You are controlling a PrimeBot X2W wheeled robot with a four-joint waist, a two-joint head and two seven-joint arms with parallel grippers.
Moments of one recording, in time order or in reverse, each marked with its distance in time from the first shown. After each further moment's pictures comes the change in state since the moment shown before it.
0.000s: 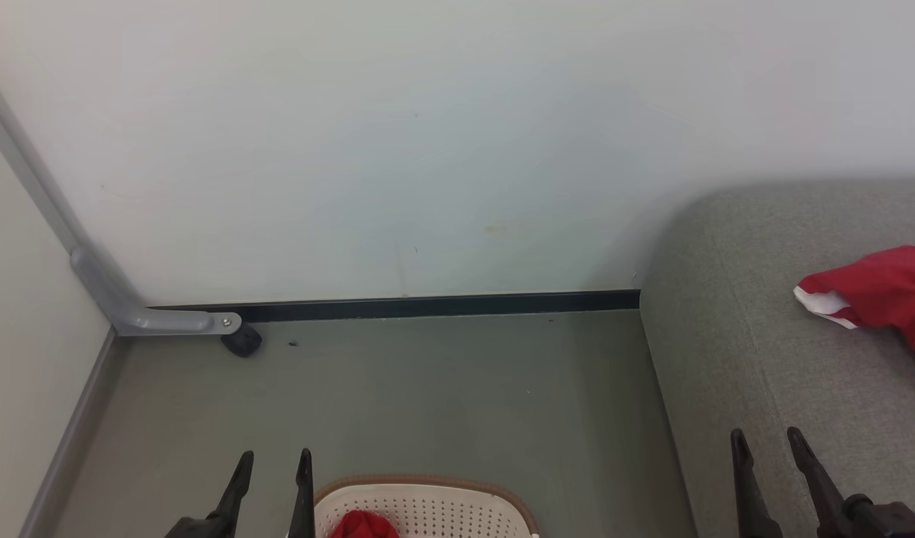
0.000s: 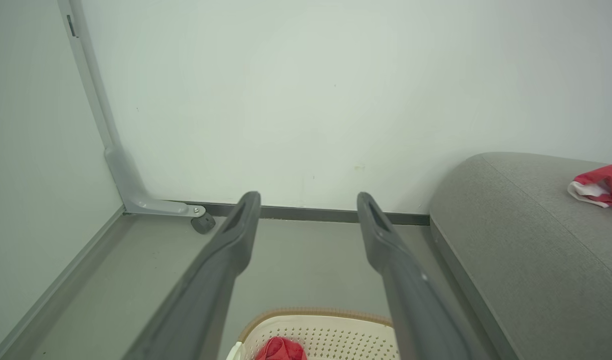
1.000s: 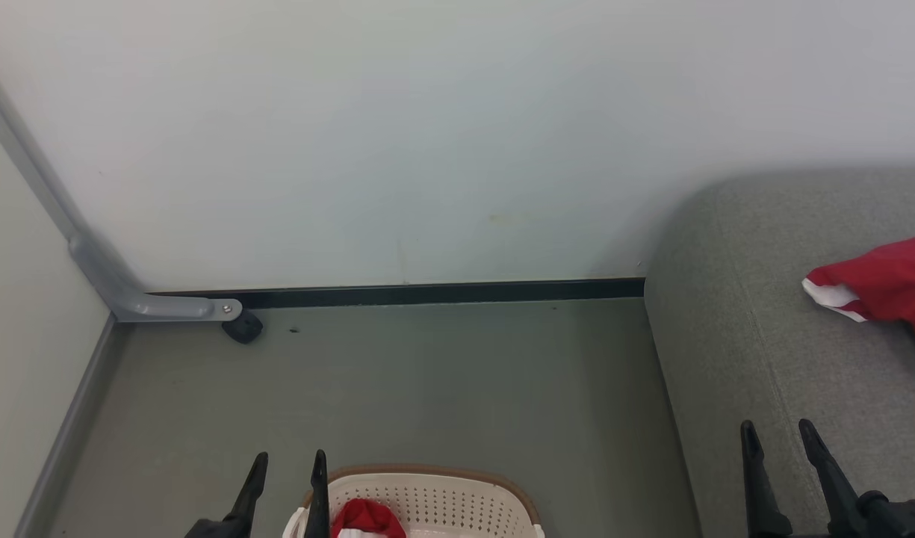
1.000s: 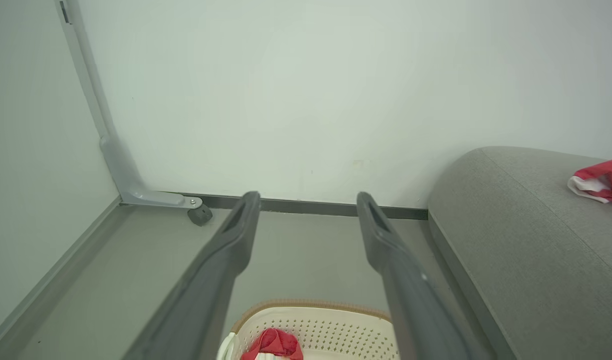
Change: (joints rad) left arm 0.014 -0.049 0.019 -0.012 0.048 0.000 0.009; right arm 0.033 -0.005 -0.015 -0.100 0.001 -0.025 0.046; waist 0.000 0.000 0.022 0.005
